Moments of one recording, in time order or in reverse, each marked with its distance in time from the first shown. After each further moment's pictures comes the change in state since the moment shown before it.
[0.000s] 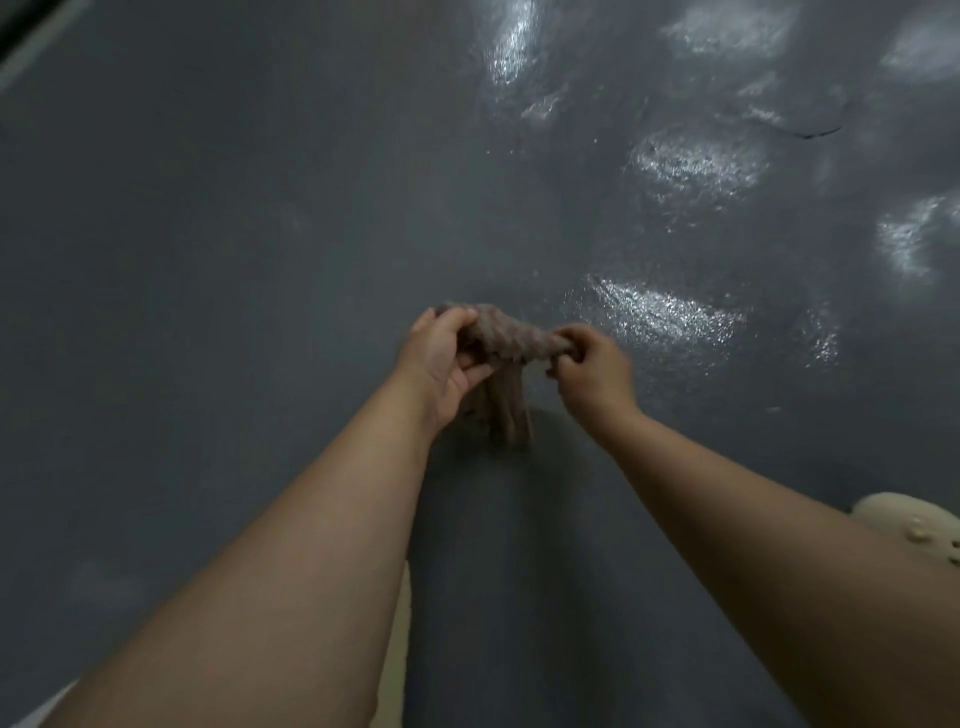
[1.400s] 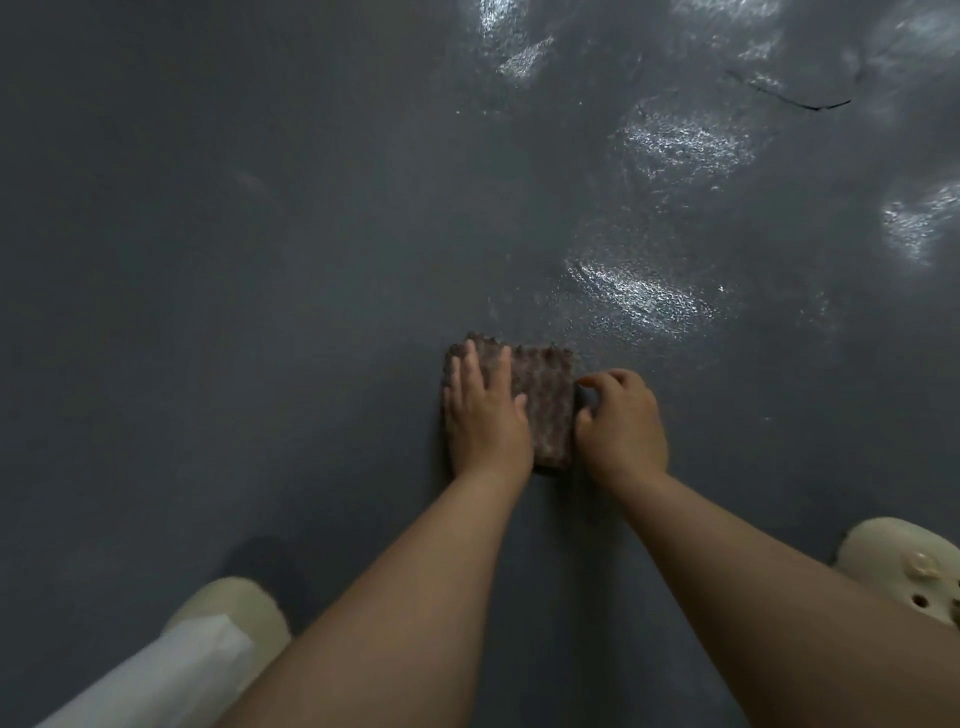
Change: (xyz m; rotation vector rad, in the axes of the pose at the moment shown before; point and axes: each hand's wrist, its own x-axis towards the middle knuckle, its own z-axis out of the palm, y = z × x) left_hand 0.035 -0.117 0.029 1.360 0.137 0.425; right_hand -0.005 0.066 -0.027 -0.552 -0.042 0.095
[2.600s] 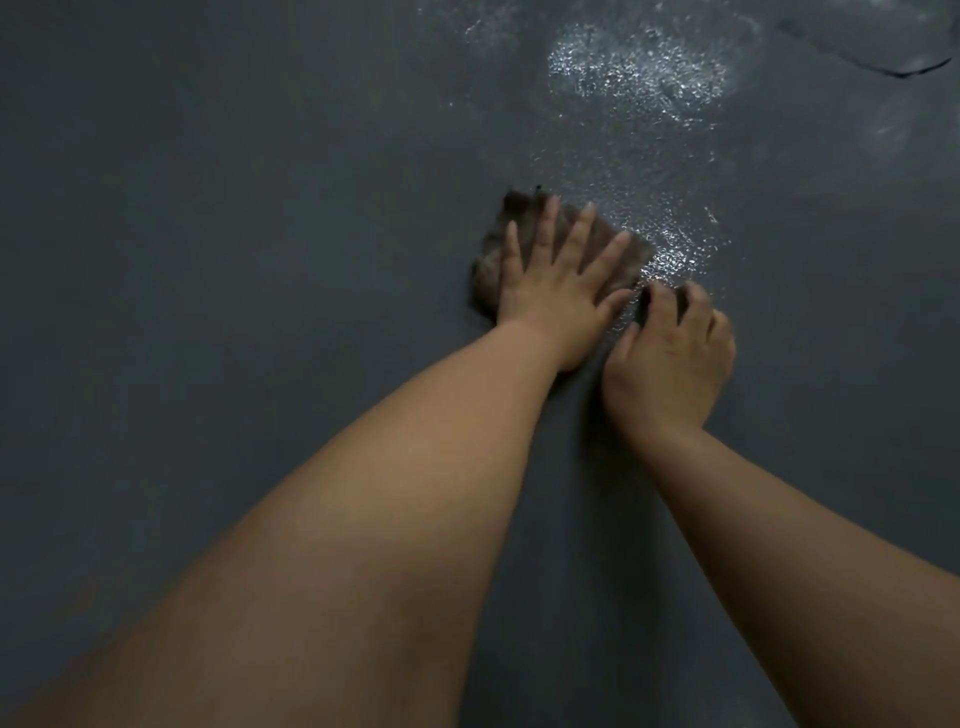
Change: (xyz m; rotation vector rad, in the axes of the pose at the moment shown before) left_hand 0.214 0.075 0.008 0.545 -0.184 0.545; right_hand 0.145 -0.036 -0.003 -0.160 0.283 0.207
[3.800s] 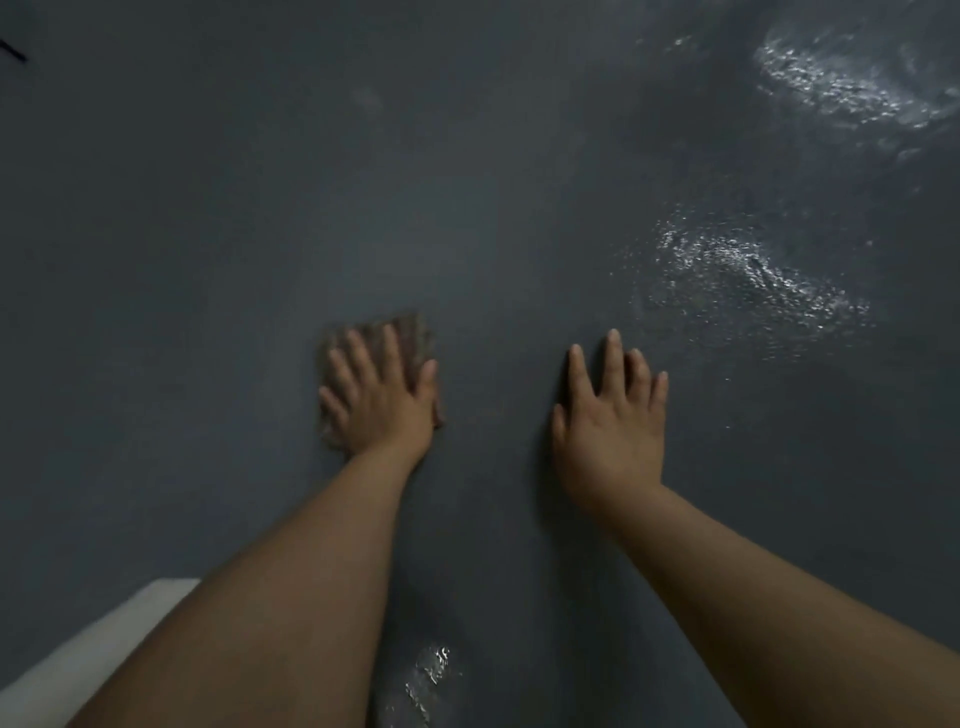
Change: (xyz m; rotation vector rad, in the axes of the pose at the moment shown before) left_hand -0.280 -0.109 0.091 -0.257 0.018 -1.107; right_hand -0.164 -0.026 0.016 -0.227 -0.469 -0.599
